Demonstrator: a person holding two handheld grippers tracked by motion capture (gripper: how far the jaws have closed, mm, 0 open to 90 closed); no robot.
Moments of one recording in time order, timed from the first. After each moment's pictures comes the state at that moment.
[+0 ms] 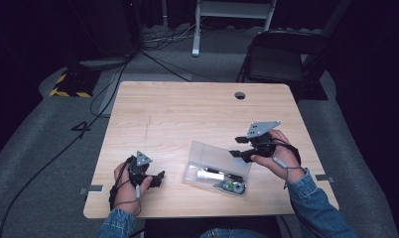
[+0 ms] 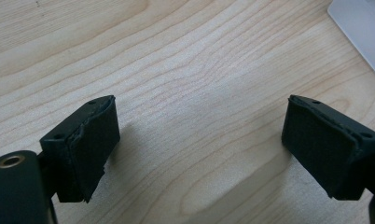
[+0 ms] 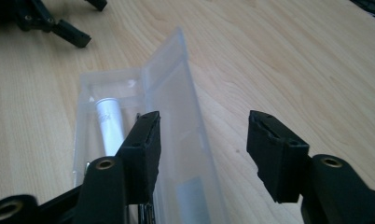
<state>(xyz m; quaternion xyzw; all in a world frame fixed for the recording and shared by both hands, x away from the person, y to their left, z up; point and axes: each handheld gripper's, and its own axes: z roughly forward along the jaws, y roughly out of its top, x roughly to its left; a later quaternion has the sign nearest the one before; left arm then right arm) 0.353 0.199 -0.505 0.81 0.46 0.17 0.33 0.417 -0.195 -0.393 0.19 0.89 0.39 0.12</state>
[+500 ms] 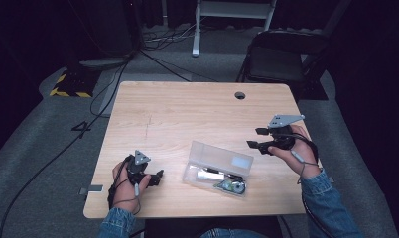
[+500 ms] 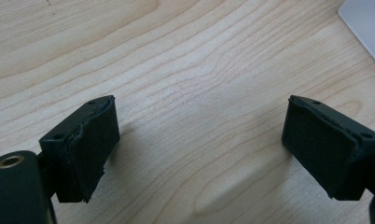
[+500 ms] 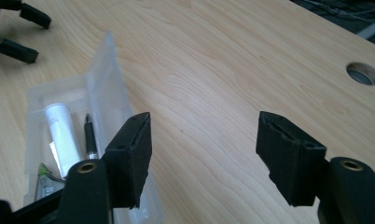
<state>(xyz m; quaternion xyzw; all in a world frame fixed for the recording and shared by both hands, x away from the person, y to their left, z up) 0.356 0.204 -0.505 0.80 0.47 0.18 0.33 0.432 -0.249 -0.387 0.28 0.86 0.40 0.15</state>
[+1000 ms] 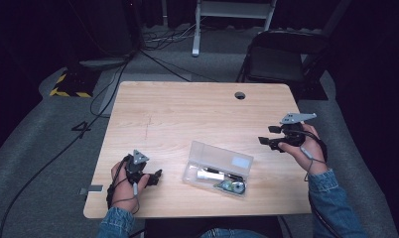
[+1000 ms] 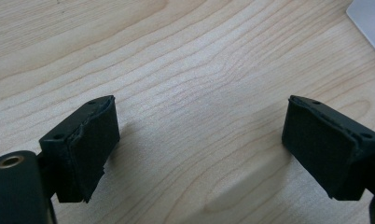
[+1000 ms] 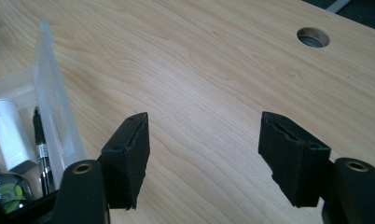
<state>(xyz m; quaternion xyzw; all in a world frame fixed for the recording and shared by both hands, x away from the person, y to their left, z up) 0.357 0.208 -0.505 0.80 0.47 0.18 0.33 0.447 -0.287 -0.398 0.34 0.84 0.39 0.16</state>
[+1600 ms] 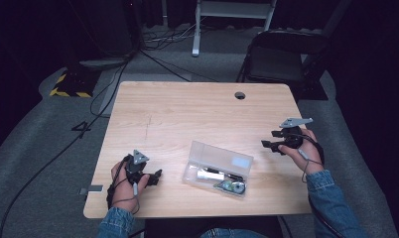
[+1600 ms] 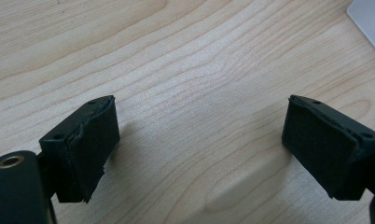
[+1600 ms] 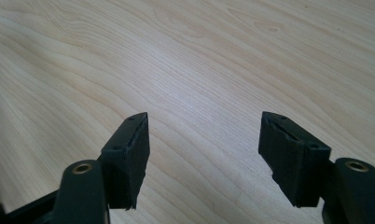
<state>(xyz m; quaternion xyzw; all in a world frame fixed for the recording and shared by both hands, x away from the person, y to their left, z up) 0.357 0.207 -0.505 0.80 0.47 0.18 0.33 0.464 -0.306 -0.441 0.37 0.84 0.36 0.16</state>
